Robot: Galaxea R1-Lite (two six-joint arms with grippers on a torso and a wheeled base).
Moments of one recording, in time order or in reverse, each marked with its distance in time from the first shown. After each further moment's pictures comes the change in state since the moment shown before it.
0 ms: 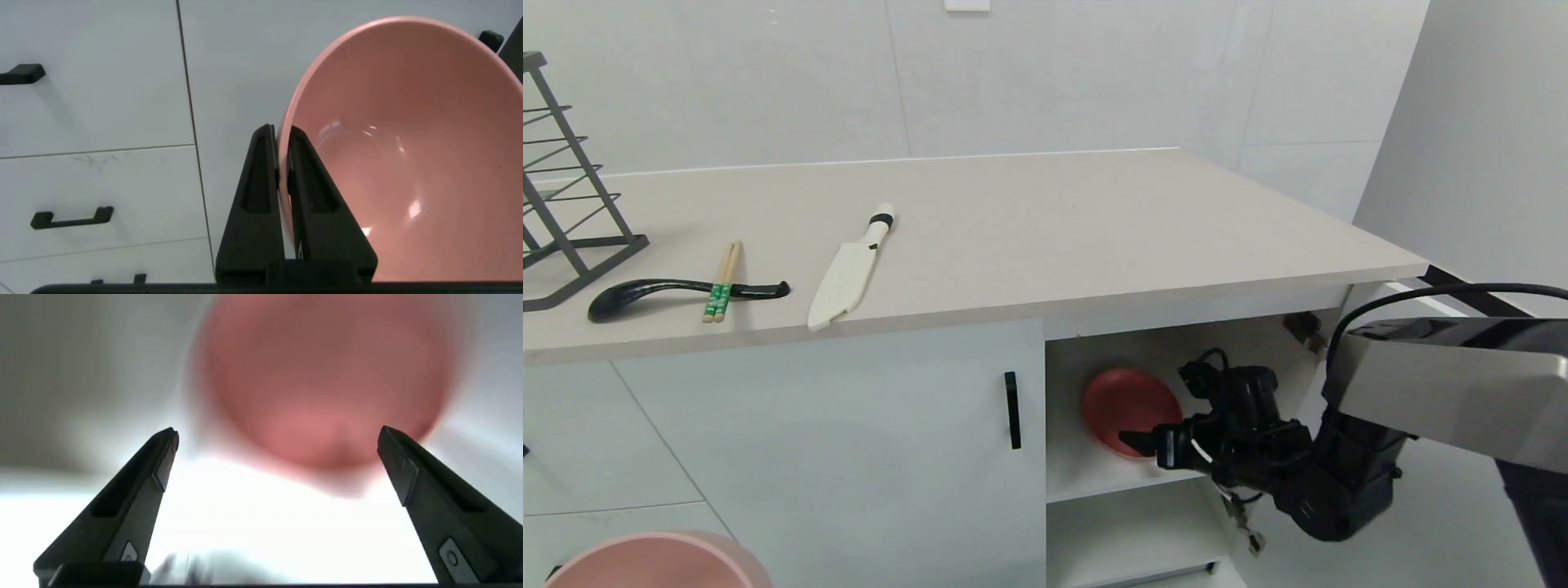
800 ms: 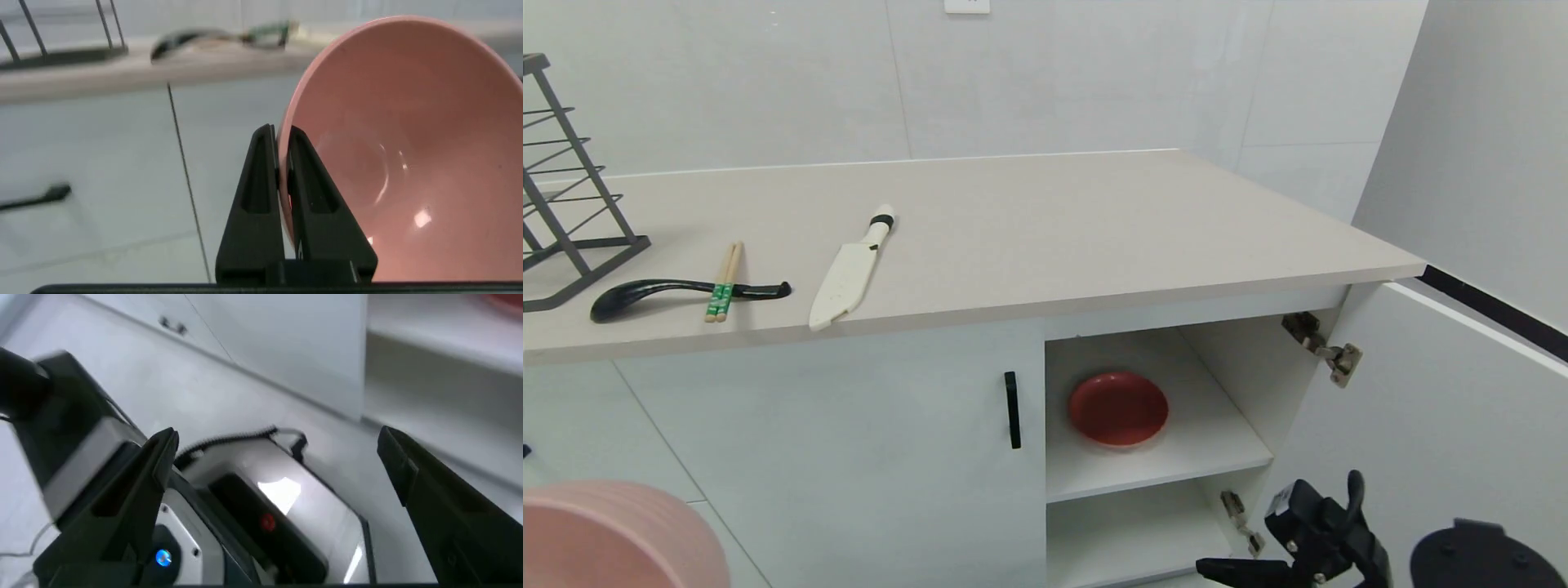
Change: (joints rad) left arm 0.002 0.040 -0.131 -0.185 -0.085 0.068; right arm 0.514 -0.684 0.636 -0.117 -0.107 0.031
